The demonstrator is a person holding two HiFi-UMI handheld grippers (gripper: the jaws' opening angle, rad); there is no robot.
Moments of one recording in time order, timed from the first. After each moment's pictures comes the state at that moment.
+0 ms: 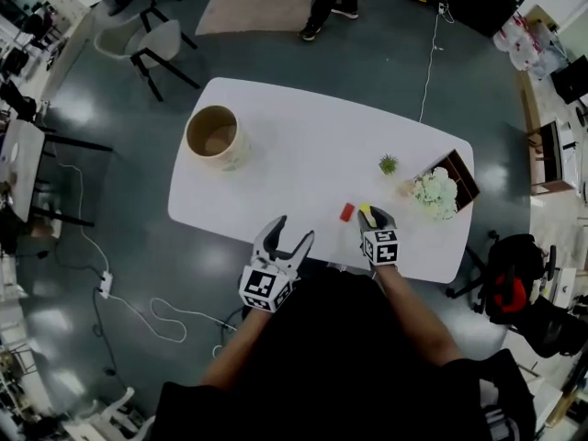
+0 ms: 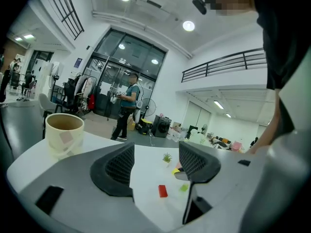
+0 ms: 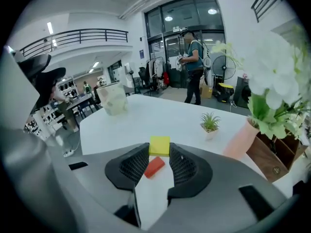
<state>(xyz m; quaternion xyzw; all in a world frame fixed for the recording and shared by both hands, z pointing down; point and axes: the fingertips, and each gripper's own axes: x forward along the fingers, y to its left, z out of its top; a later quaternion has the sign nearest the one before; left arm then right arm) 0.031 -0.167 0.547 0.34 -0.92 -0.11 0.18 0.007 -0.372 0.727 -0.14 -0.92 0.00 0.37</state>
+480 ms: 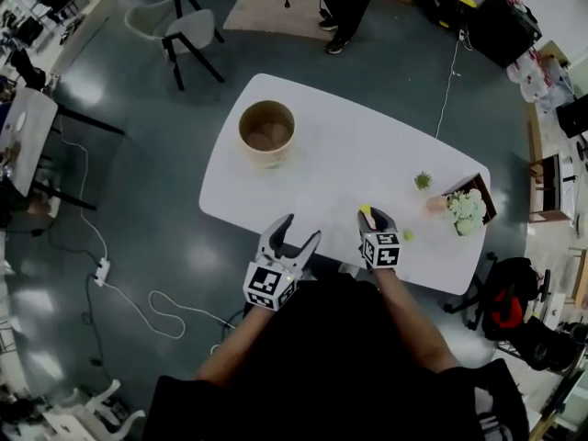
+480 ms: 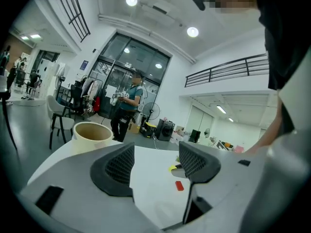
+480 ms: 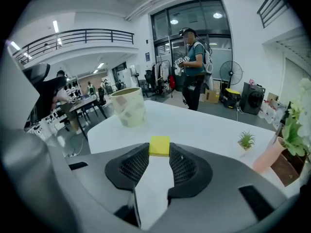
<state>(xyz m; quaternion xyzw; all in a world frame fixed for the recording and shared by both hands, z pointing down) 0.021 -0.049 0.535 0.33 -0.92 -0.12 0.16 -0.021 -0.238 0.690 -0.15 -0.92 -0.01 0.36</state>
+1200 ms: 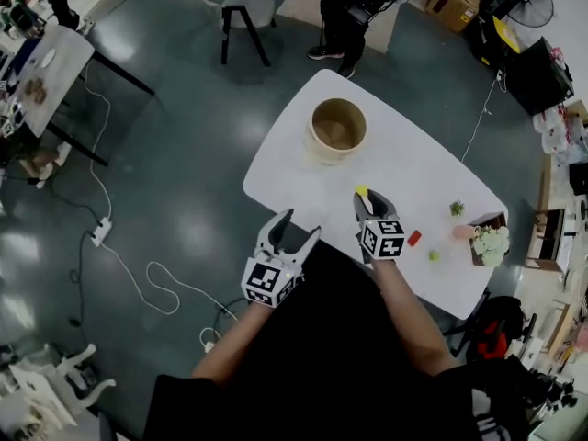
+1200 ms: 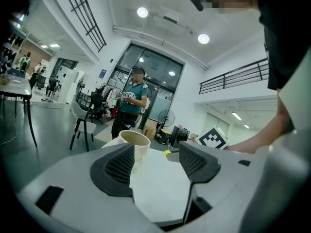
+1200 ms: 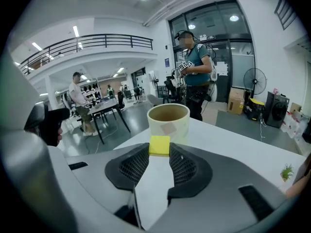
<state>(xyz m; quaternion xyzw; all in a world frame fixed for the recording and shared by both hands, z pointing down) 0.024 0.109 0.536 0.24 -0.95 -0.15 0.14 -0.080 -0.036 0.627 -0.26 -0.91 -0.03 0.31</state>
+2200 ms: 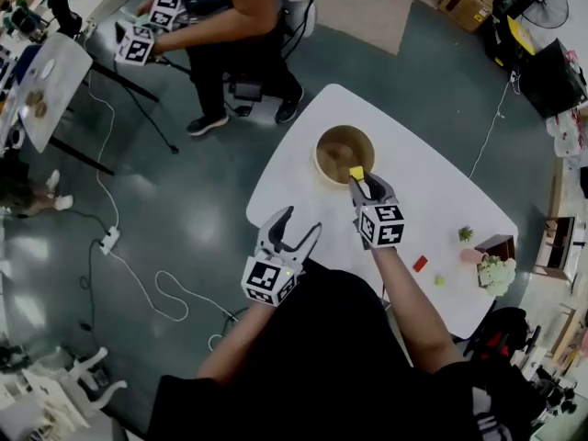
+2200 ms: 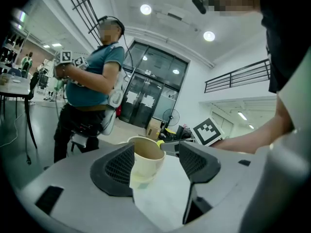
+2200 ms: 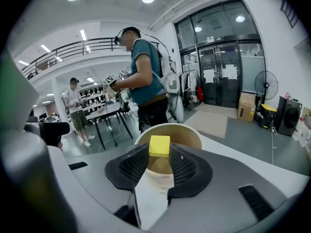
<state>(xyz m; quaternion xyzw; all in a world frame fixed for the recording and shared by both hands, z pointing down) -0.081 0.149 0.543 0.23 -0.95 -0.16 0.15 -0.210 0.039 0.608 -0.30 -0.91 -0.03 0.29</state>
